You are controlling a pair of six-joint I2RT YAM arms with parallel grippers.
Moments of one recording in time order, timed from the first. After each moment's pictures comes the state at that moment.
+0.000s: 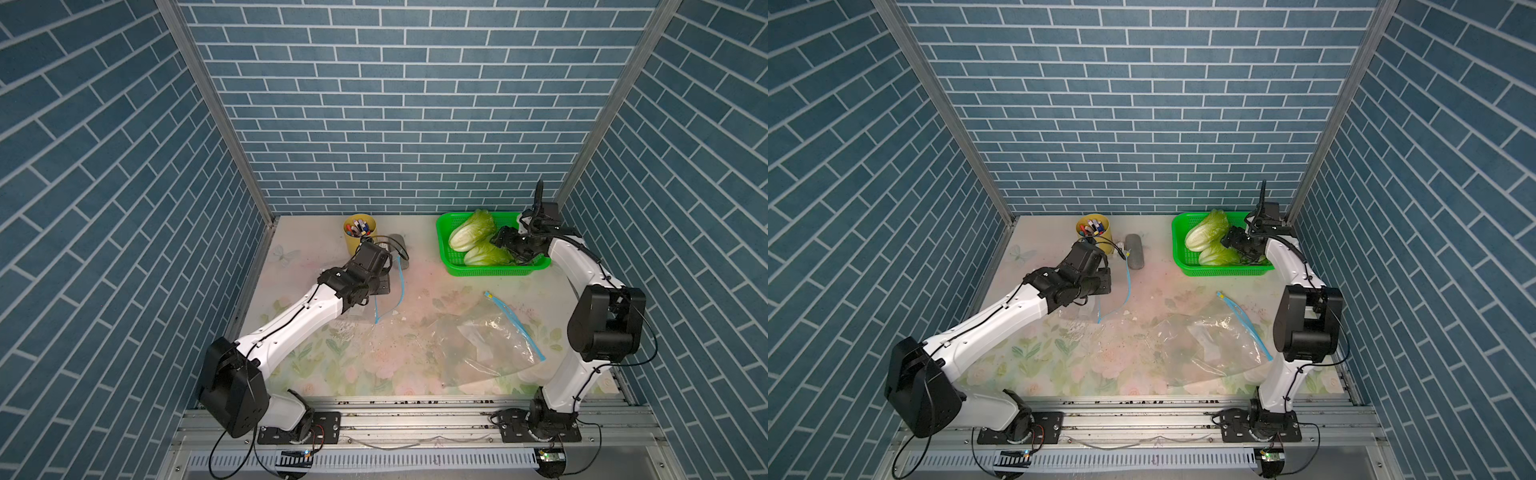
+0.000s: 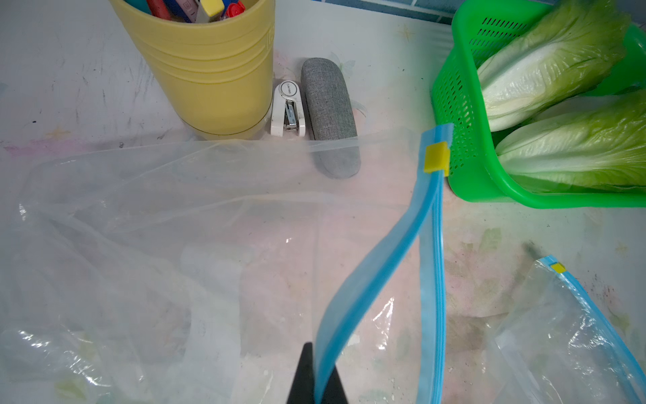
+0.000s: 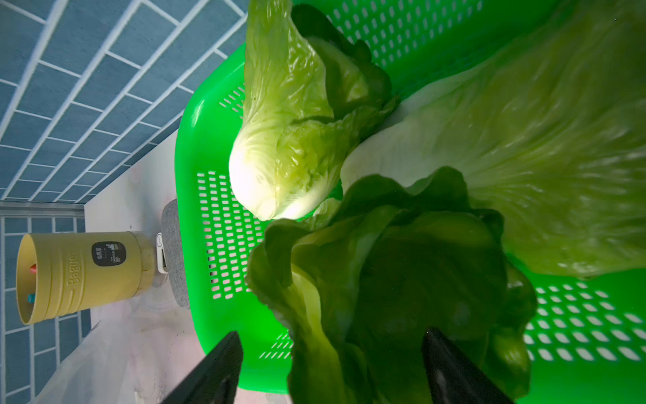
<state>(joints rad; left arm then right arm) -0.63 1.42 1.18 -0.63 -0.21 -0.57 0.02 1.82 1.53 -0.65 -0.37 0.39</state>
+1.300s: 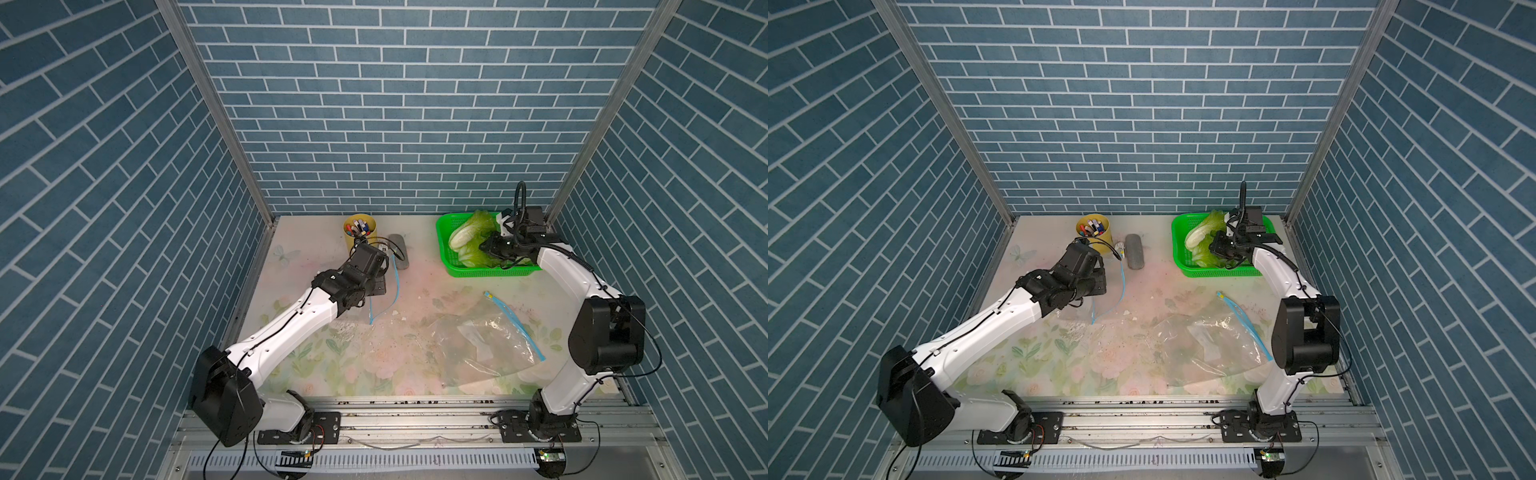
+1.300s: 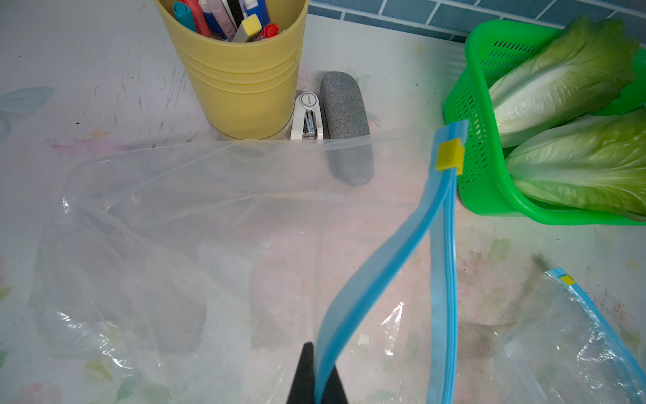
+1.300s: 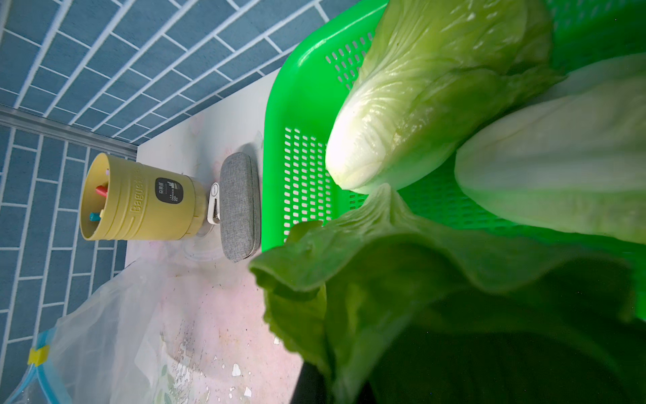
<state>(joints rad) -0.63 1.37 1.17 -0.66 -0.26 -0.59 0.14 1.69 1.42 -0.55 -0.40 0.36</state>
